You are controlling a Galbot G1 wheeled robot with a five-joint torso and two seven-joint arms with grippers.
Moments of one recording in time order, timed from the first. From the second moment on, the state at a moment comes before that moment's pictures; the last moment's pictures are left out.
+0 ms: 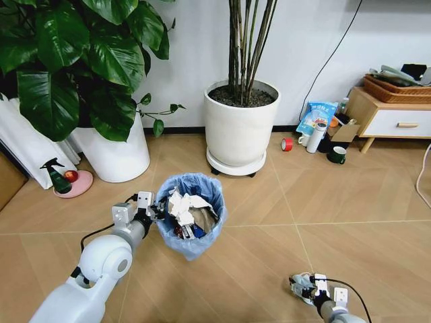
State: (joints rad) left arm 1.19 -1.00 -0.32 -2.07 -0.72 0.58 -0.26; right arm -1.51 1.24 0.55 1.47 0.47 -0.30 -0.01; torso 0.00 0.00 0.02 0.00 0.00
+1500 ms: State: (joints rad) left arm 1.19 -1.01 -0.31 -2.06 -0.72 0.57 -0.27; right arm -1.45 1.13 0.63 1.94 0.61 -0.35 0.01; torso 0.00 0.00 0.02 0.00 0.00
